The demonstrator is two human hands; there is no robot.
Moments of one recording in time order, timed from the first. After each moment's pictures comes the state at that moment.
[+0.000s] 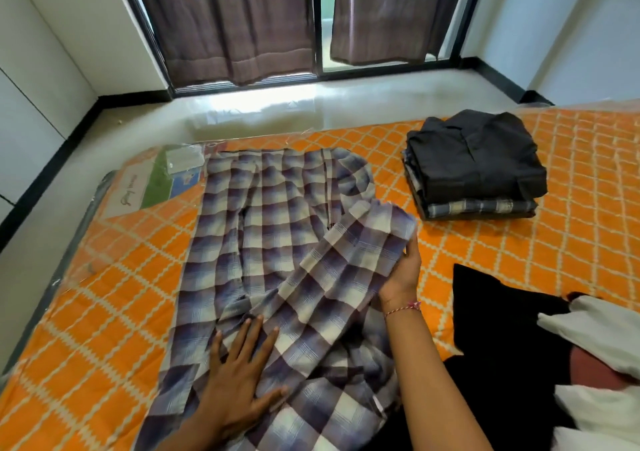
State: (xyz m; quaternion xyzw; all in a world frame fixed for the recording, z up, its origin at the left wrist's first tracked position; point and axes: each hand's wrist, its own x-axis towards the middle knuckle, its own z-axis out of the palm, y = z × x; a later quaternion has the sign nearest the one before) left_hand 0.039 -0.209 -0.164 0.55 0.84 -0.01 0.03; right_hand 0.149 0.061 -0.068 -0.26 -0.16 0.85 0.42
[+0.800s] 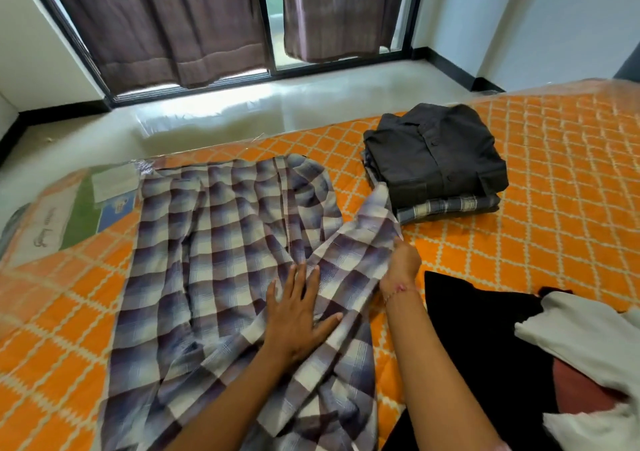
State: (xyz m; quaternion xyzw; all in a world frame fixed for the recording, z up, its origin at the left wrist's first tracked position) left_hand 0.048 -0.005 -0.176 0.57 0.82 0.01 0.09; right_hand 0.152 0.158 -0.124 -0.63 -0.24 0.63 0.39
